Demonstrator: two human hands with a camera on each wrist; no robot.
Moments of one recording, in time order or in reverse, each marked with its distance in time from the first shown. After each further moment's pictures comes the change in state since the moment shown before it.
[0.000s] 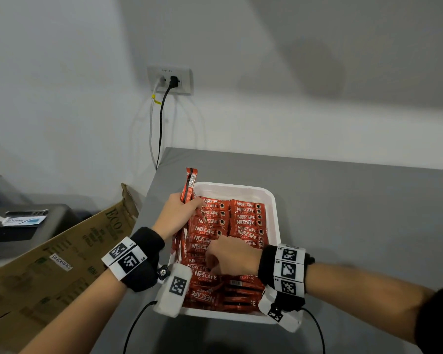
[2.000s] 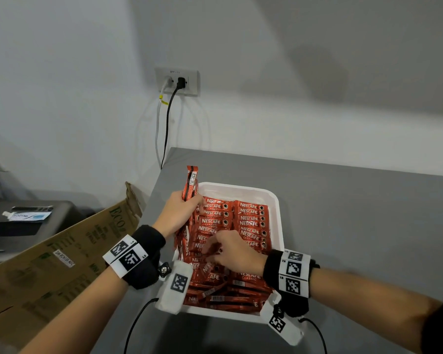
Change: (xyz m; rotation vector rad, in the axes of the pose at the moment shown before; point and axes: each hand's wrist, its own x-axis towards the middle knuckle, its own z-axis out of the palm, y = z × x) left_hand -0.006 0.006 -0.005 -0.007 0.010 0.035; right_hand 0.002 0.003 0.010 0.474 0.315 -0.022
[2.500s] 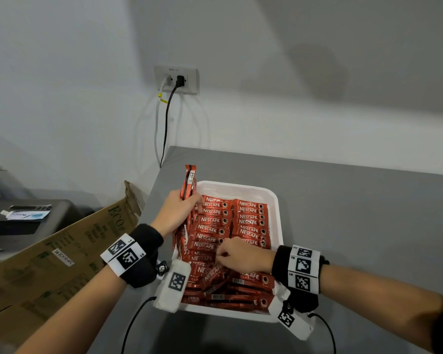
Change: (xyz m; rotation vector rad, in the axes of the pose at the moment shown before) left_hand 0.001 -0.002 -0.002 -0.004 -0.008 -0.009; right_hand -0.003 0.017 -0.006 -0.174 -0.302 0.105
